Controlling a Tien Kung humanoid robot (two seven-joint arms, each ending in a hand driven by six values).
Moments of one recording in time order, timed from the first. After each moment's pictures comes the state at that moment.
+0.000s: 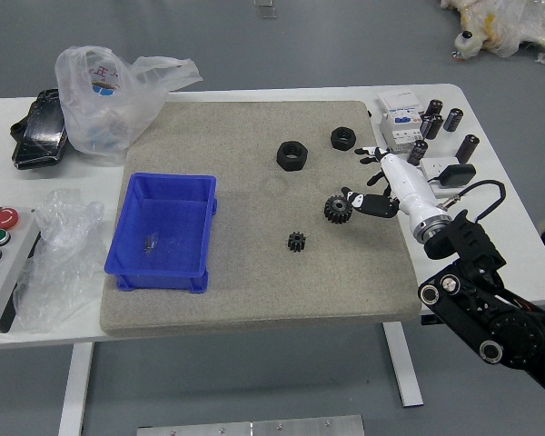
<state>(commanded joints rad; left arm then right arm) -0.10 0.18 -0.64 -0.32 0.46 0.19 0.16 0.44 -0.28 0.87 1.22 -1.83 -0.29 -0.21</state>
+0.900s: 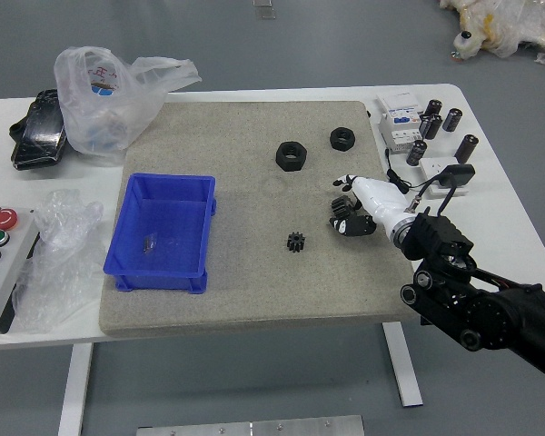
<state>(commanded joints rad) -0.10 0.18 -0.65 -0.32 0.47 0.19 0.16 0.57 -0.27 0.66 1.07 -1.85 -0.19 -0.27</state>
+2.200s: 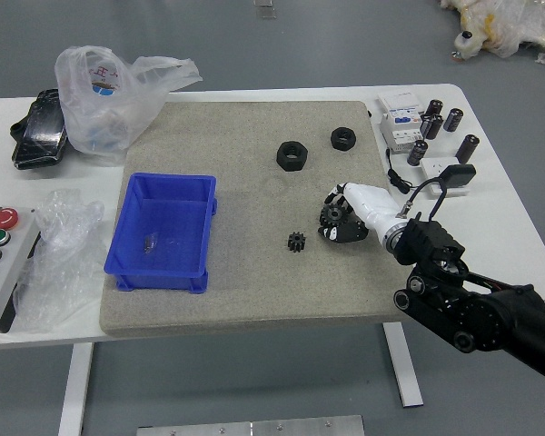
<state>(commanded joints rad) -0.11 0.17 -0.64 -0.32 0.46 0.19 0.14 0.60 -0.26 0.57 1.04 -1.80 -0.25 -0.25</state>
